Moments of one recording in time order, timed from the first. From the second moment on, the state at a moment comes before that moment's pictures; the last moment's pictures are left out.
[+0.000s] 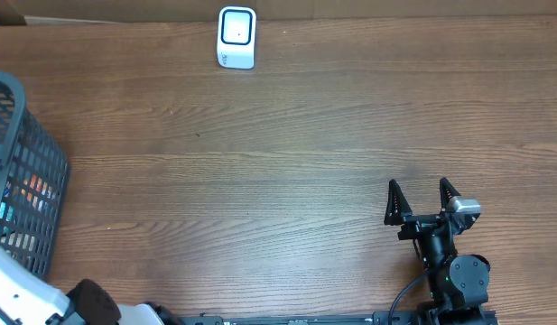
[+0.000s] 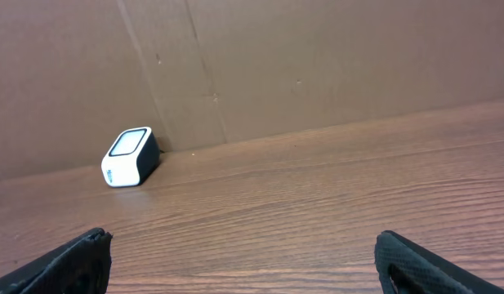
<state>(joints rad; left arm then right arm) 0.77 1.62 2.17 -1.32 0.14 -0.25 0.15 0.02 0.02 -0.02 0.05 0.23</state>
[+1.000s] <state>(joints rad) 0.91 1.80 1.54 -0.73 -0.02 -0.23 0.15 0.02 0.02 -0.02 0.05 0.23</state>
